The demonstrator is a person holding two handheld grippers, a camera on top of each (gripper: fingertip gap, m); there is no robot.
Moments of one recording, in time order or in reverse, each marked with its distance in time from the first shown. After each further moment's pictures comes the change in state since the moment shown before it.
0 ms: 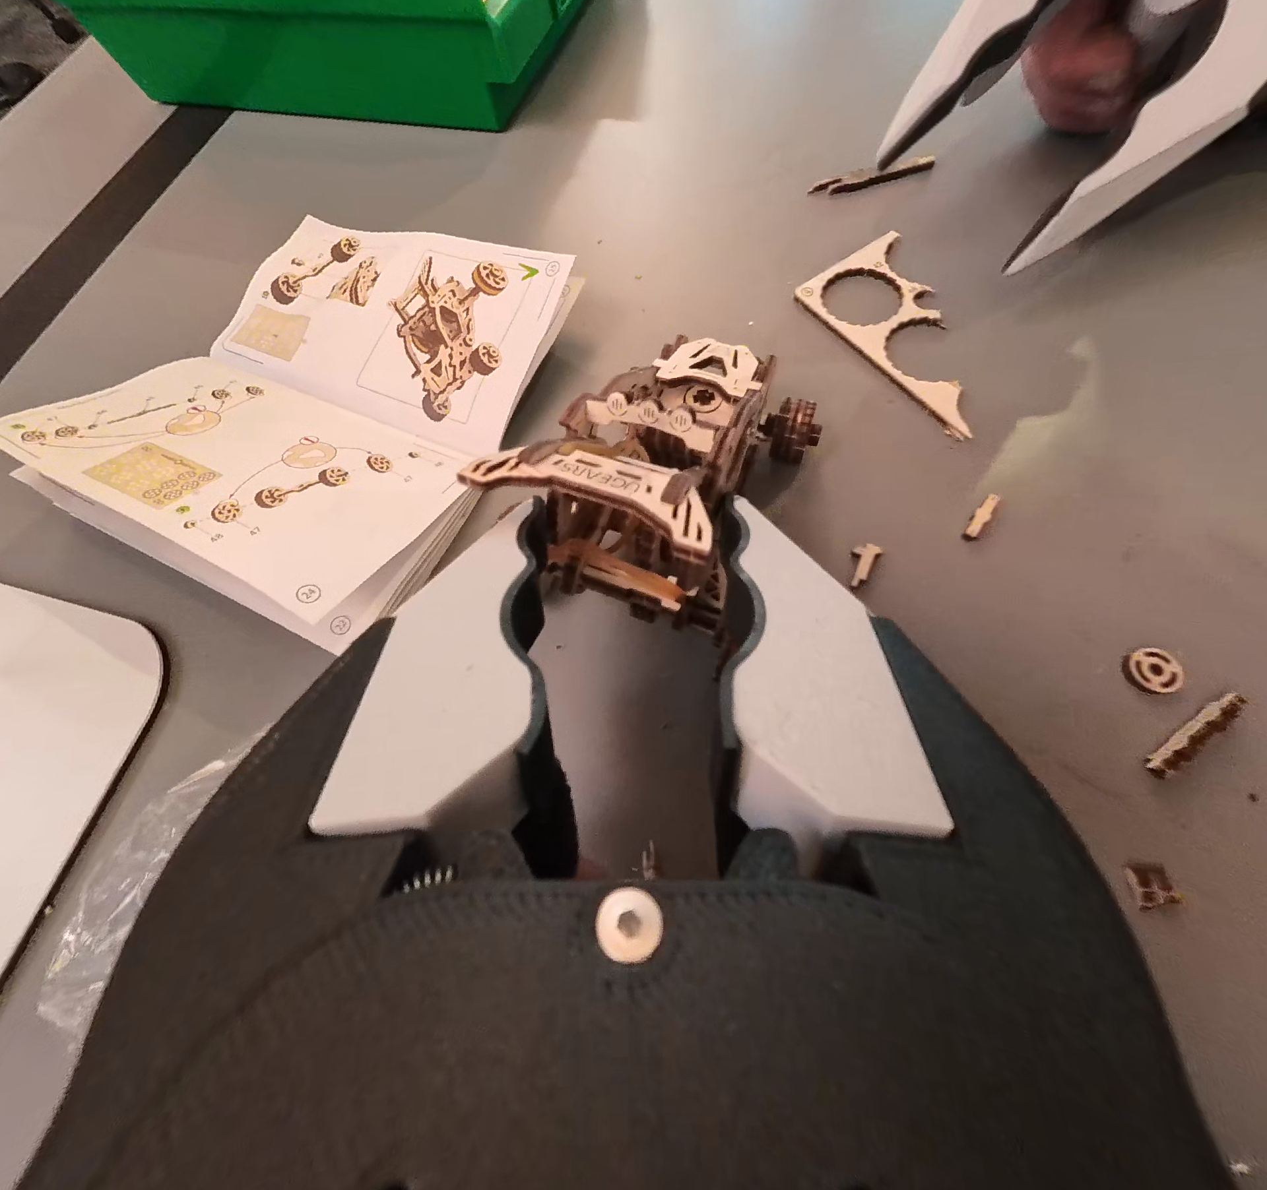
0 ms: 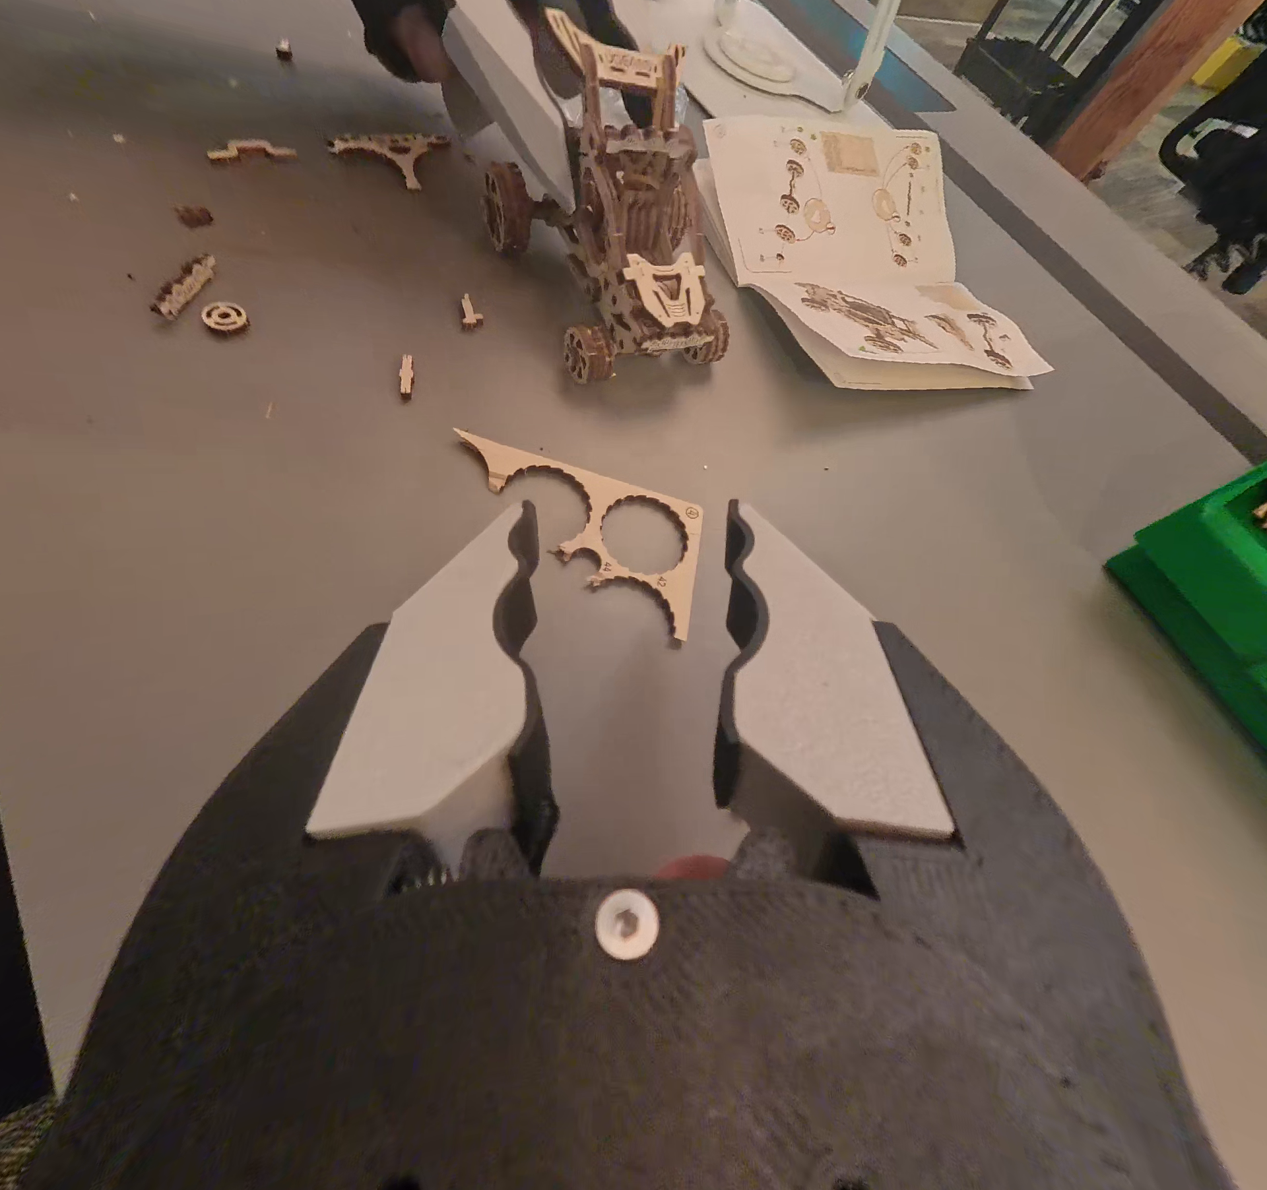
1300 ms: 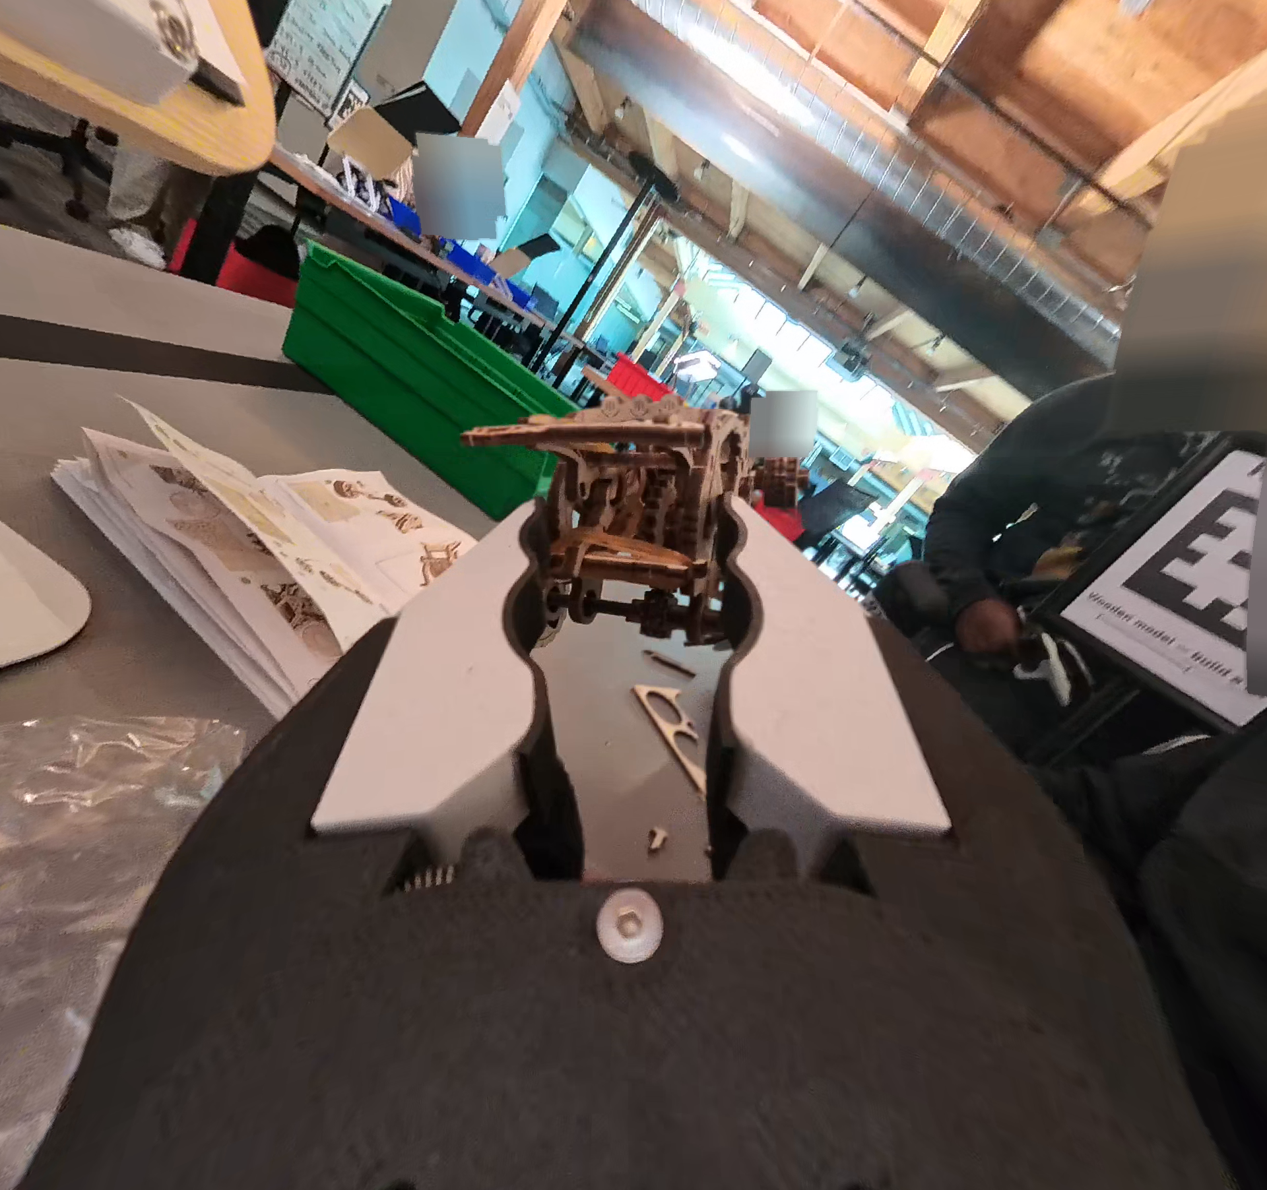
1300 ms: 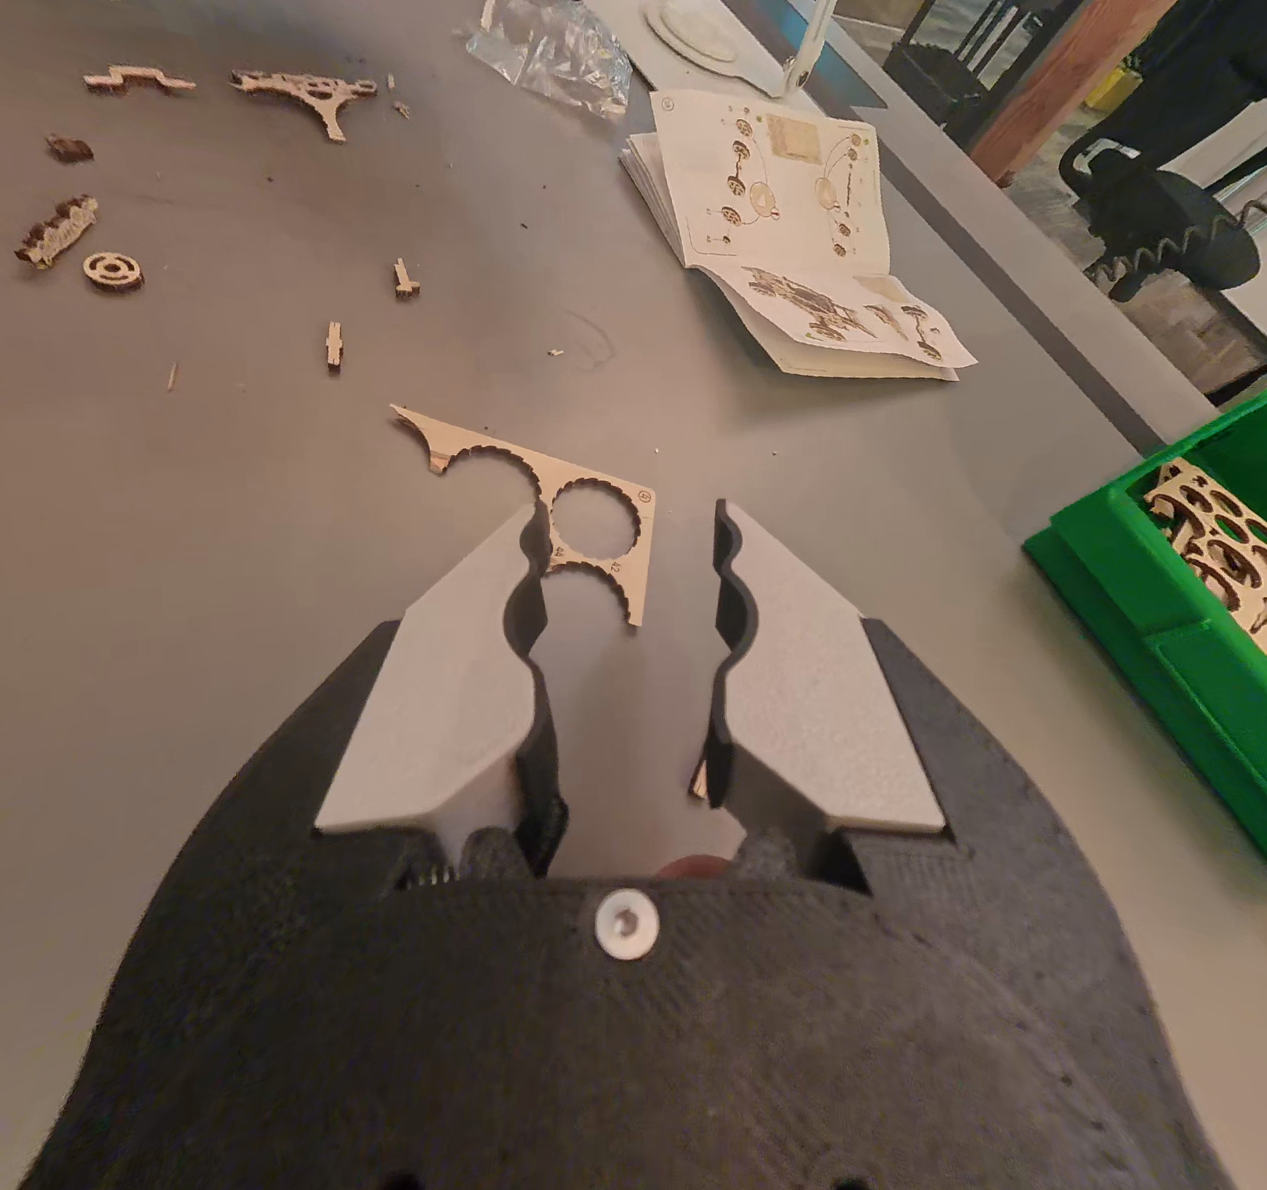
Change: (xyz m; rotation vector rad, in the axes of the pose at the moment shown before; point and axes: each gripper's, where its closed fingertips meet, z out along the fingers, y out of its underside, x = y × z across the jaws) left arm -0.059 -0.058 -0.105 0.783 0.183 -0.724; right arm 0.013 0.005 0.000 -0.023 0.099 -0.053
